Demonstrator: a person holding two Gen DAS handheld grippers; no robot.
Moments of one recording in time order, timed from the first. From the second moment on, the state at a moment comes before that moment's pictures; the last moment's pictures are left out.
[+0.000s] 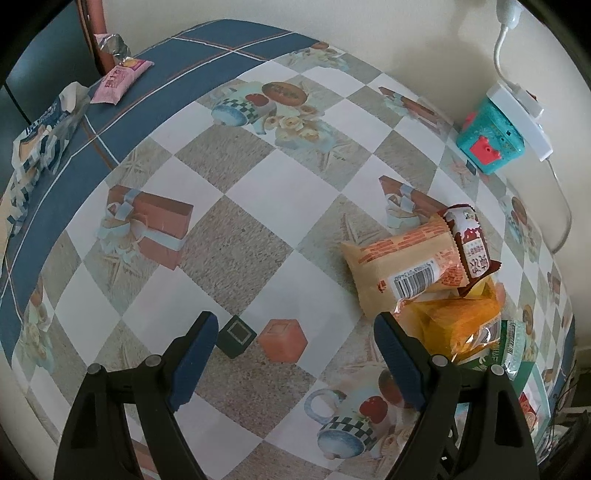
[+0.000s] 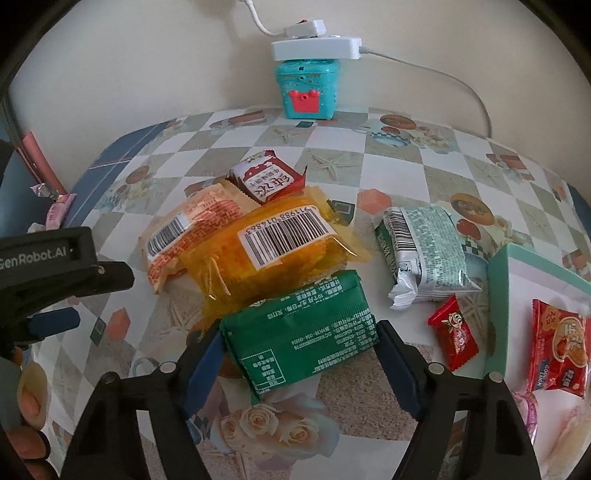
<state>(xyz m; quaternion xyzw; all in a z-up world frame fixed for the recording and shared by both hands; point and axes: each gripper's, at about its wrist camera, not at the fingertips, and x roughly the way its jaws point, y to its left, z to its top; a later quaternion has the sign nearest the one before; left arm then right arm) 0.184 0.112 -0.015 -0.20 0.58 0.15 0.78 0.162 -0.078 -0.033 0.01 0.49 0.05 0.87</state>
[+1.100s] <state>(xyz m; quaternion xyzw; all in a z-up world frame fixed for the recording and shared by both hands) 0.193 0.071 0.011 -0.16 0.55 0.09 0.81 0.157 -0.150 0.022 0.07 0.45 -0.01 0.89</state>
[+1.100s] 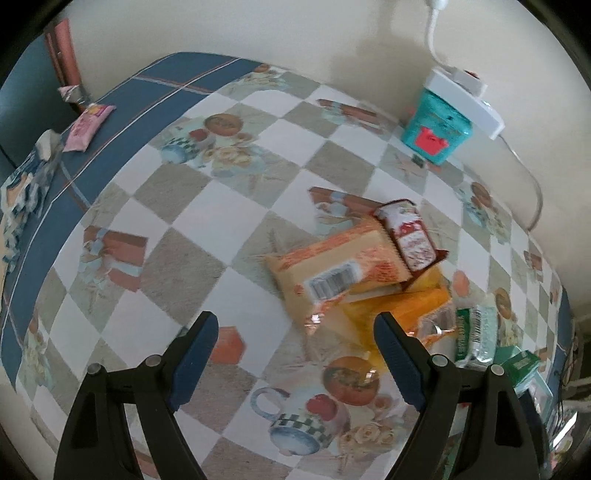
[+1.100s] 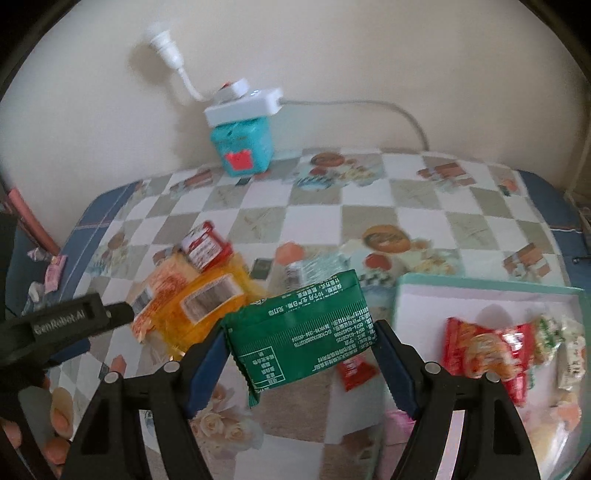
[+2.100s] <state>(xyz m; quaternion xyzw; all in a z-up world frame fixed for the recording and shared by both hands) 0.221 -0.015 -0.007 -0.09 0.52 -0.08 0.85 0.142 -0.225 0.042 0.14 0.42 -0.06 0.89</state>
